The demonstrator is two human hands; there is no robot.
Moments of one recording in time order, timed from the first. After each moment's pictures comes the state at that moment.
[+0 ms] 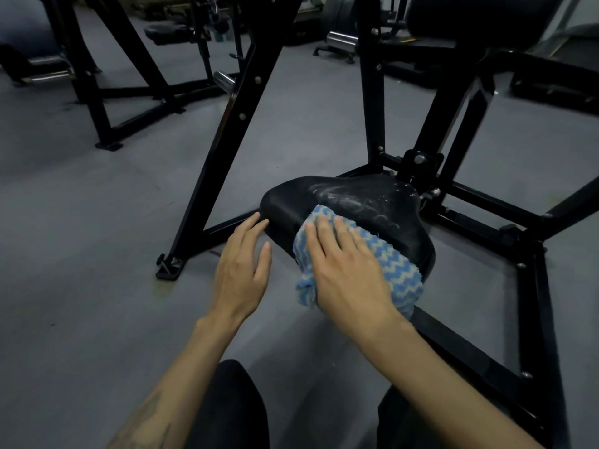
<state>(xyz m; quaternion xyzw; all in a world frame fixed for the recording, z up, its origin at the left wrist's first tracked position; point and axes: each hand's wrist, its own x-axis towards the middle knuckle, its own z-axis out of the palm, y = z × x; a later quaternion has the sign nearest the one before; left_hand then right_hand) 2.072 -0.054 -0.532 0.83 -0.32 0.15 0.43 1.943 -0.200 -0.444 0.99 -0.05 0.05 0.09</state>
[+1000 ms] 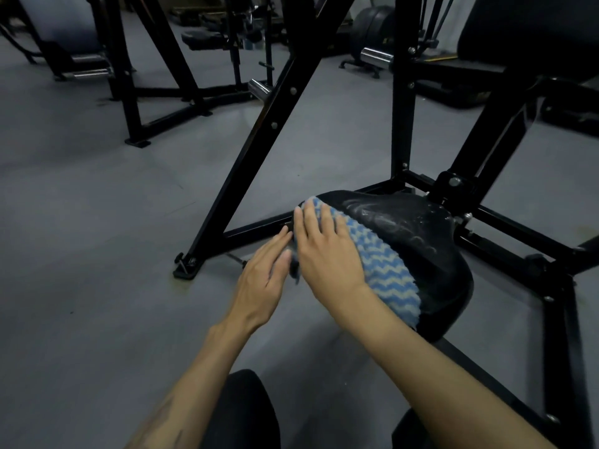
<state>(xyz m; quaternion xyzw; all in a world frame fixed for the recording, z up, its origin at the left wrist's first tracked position) 2.081 -0.036 -0.529 0.80 -0.30 0.04 0.52 2.033 -0.167 -0.456 0.98 -0.04 0.08 0.15</state>
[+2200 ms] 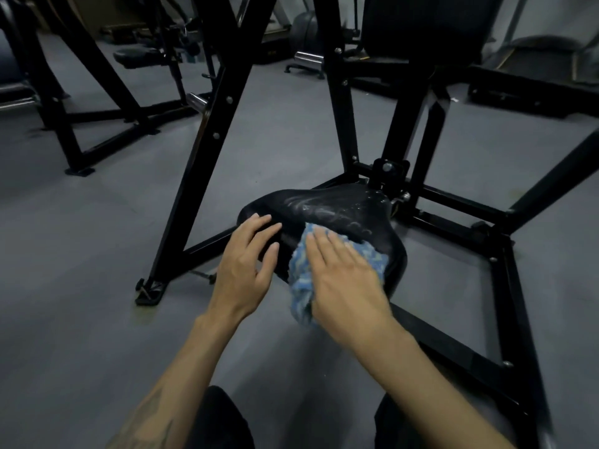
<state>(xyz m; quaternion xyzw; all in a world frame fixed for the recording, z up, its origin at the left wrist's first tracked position) 2.071 -0.086 -0.503 0.79 -0.43 0.18 0.40 1.923 -0.213 -0.444 0.99 -0.11 0.06 0.01</state>
